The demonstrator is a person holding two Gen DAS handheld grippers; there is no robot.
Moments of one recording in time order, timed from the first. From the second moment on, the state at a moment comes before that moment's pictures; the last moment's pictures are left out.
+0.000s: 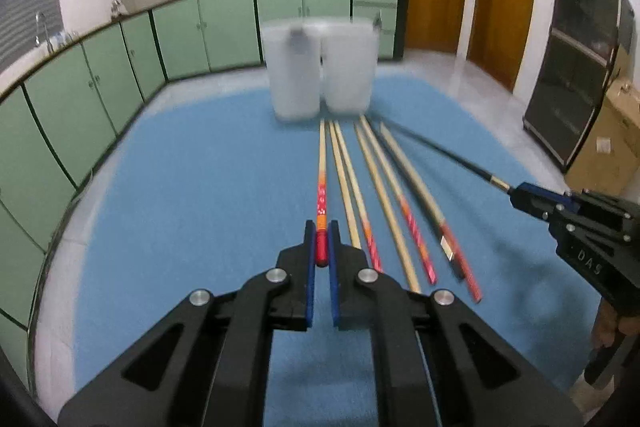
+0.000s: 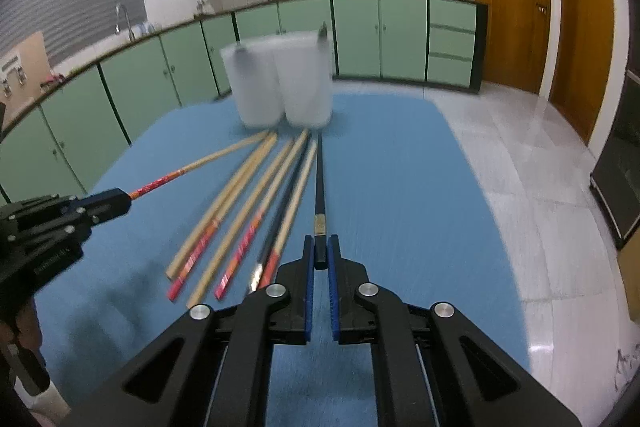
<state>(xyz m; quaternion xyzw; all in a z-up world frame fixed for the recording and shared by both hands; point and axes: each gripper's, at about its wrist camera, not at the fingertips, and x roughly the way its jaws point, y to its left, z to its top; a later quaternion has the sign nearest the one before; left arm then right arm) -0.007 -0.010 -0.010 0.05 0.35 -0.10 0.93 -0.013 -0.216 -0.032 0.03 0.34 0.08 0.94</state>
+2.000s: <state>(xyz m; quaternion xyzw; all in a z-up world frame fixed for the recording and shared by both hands) 0.122 0.004 0.222 -0.02 0.12 -0.12 0.98 0.141 -0.229 0.222 0.04 0.15 0.18 0.97</state>
